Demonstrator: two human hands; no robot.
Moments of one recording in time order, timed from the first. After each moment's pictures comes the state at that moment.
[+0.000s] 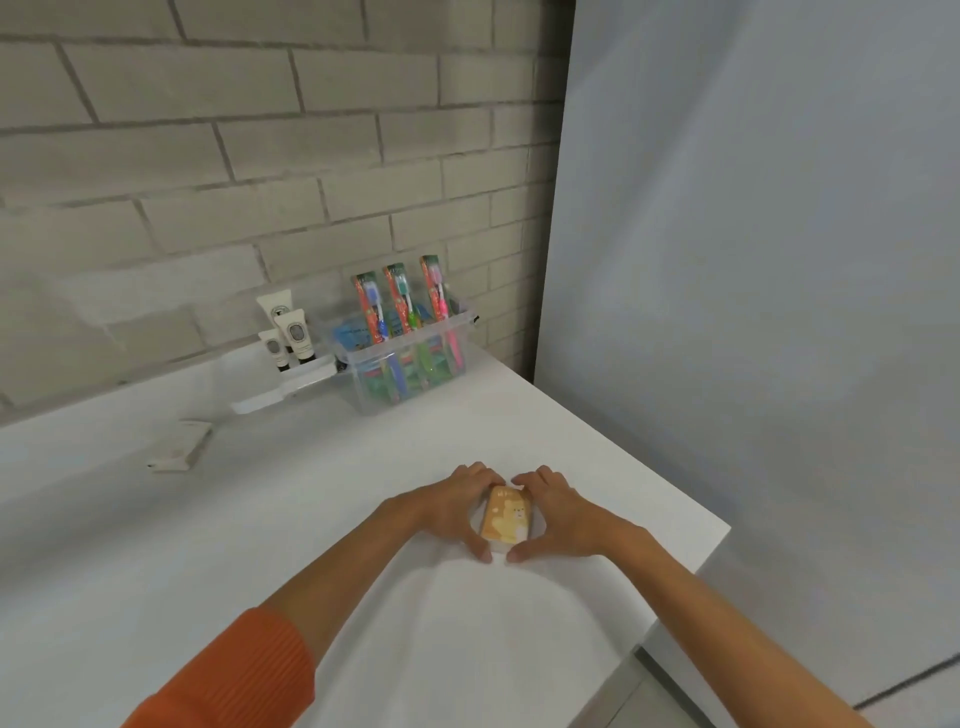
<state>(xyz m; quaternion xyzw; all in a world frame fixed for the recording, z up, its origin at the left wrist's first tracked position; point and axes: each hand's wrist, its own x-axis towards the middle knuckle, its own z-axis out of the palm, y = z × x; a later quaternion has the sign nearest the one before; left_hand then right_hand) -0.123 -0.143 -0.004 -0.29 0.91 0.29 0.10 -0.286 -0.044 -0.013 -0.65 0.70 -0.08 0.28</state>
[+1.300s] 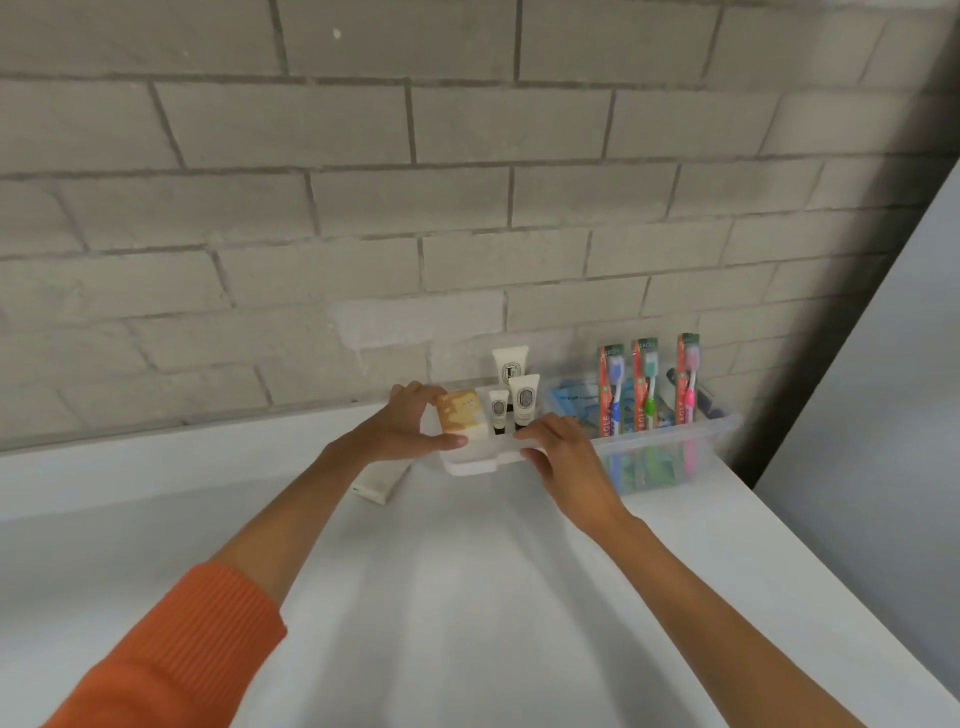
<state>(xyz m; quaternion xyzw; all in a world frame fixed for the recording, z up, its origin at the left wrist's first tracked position) 0.119 -0.331 0.074 -0.58 0.76 0.25 -0.18 -0.108 -0.291 0.037 -0.80 0.50 -0.33 -0.01</state>
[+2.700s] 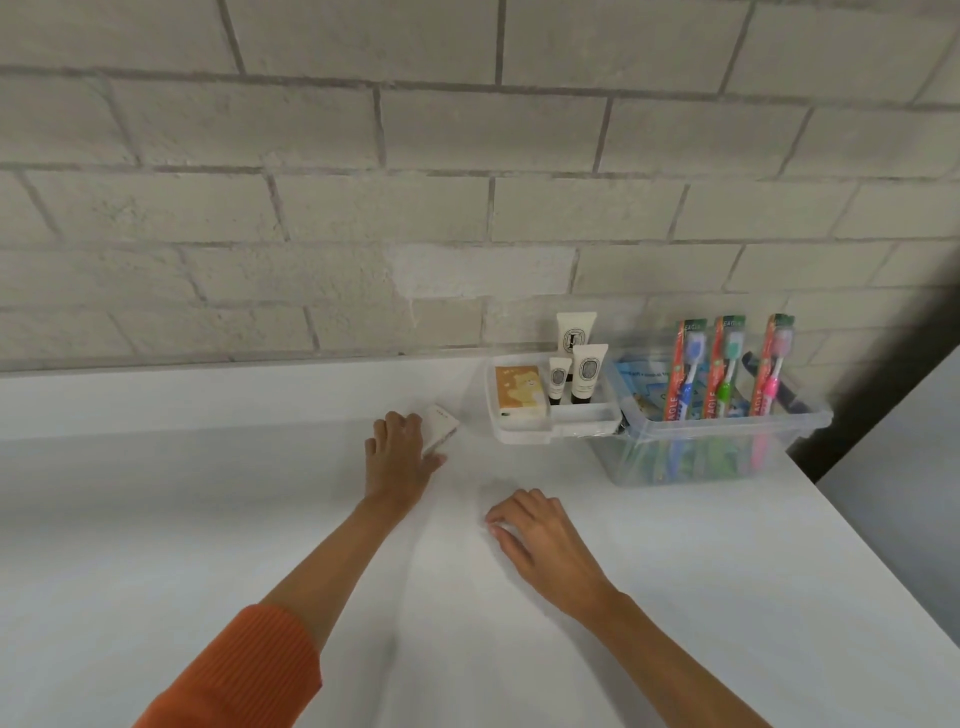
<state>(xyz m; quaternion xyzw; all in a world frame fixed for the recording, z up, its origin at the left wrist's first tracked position) 0.150 -0.297 -0.033 -0.76 0.63 0.06 -0.18 -0.054 -0.244 -0.053 -0.87 0.42 -0.23 0.10</state>
